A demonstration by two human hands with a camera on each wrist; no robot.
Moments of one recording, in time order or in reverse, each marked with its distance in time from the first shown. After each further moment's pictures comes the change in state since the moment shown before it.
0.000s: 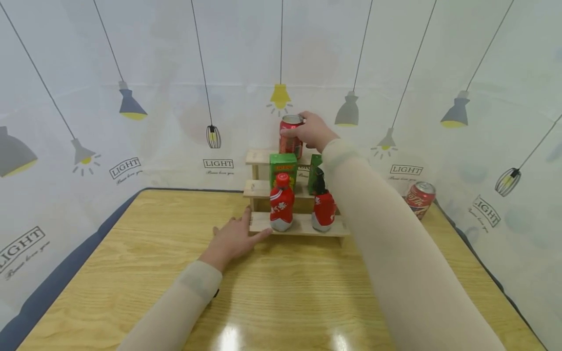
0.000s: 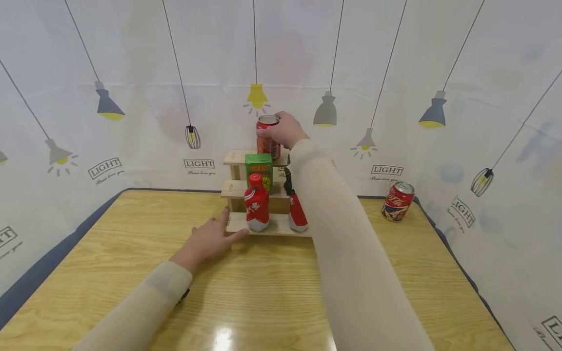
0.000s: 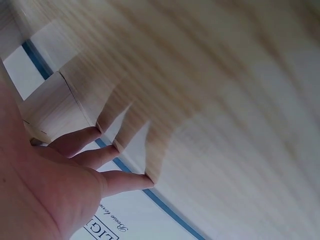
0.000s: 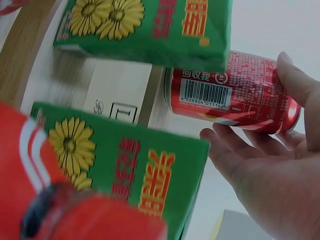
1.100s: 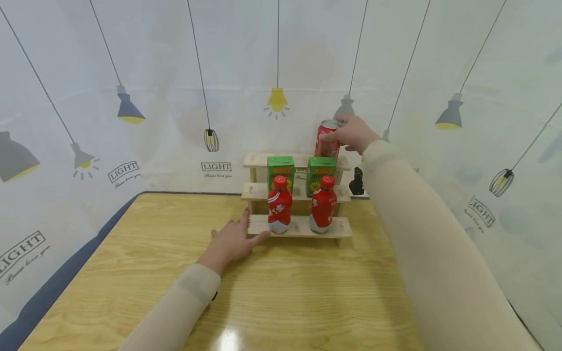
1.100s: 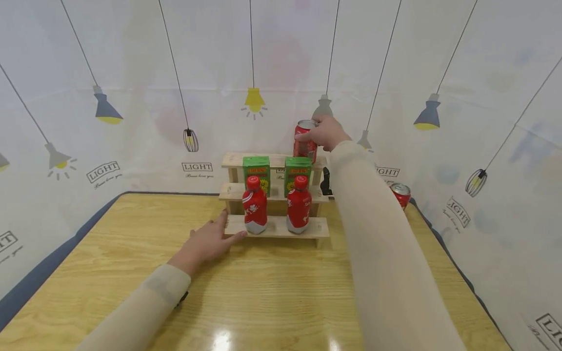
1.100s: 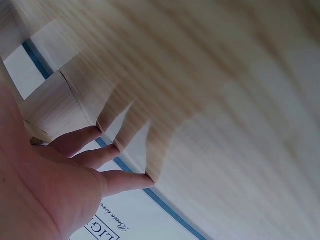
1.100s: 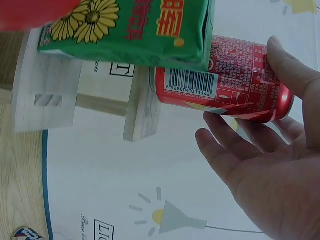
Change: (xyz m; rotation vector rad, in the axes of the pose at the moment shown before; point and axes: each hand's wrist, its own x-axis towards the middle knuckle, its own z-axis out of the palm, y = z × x) left_hand -0.001 0.001 -0.001 0.008 0.007 0.012; right_hand -0.015 0.056 -0.075 -0.025 0.007 0.074
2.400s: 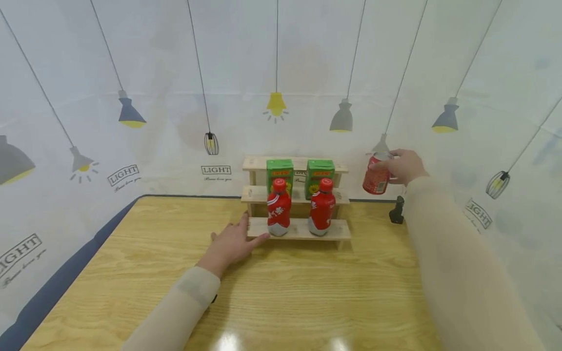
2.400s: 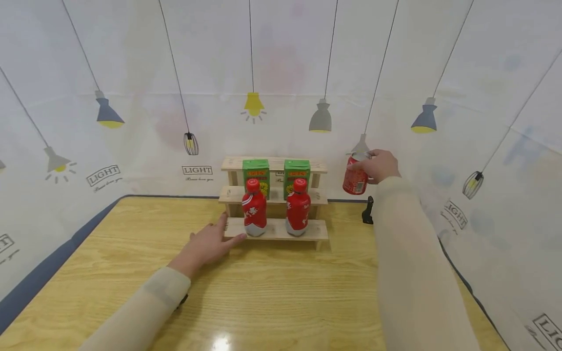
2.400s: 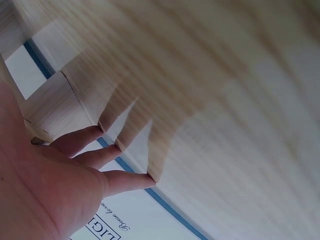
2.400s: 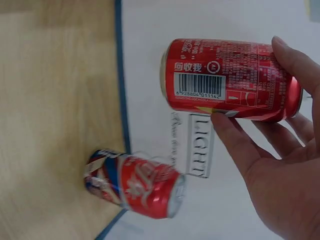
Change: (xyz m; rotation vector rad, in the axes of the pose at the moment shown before) left_hand 0.005 -0.009 0.002 0.000 0.016 -0.013; right_hand -0.027 0.127 -0.044 0.051 0.144 0.110
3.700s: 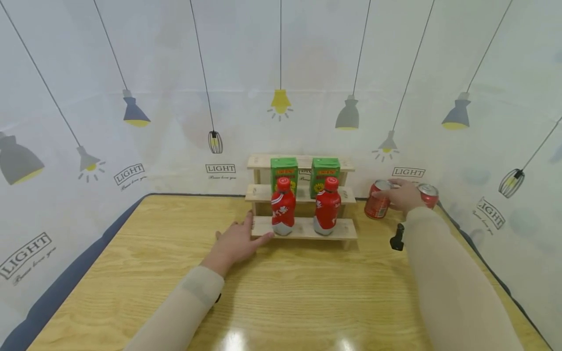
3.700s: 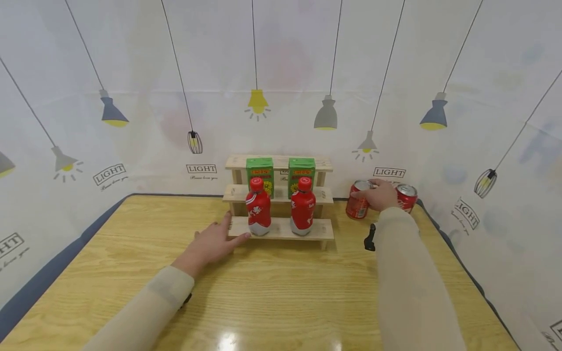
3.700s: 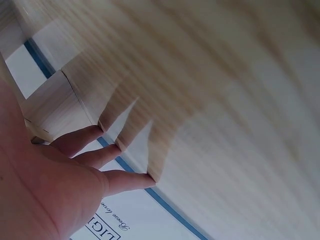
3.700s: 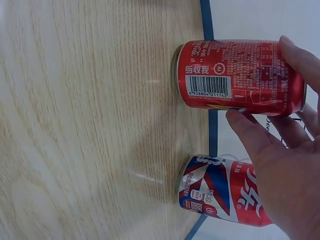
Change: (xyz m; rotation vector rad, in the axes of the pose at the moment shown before) left_hand -0.002 0.002 -0.003 0.014 -0.004 -0.015; right_hand 0.017 0.091 0.044 0.078 -0.069 0.105
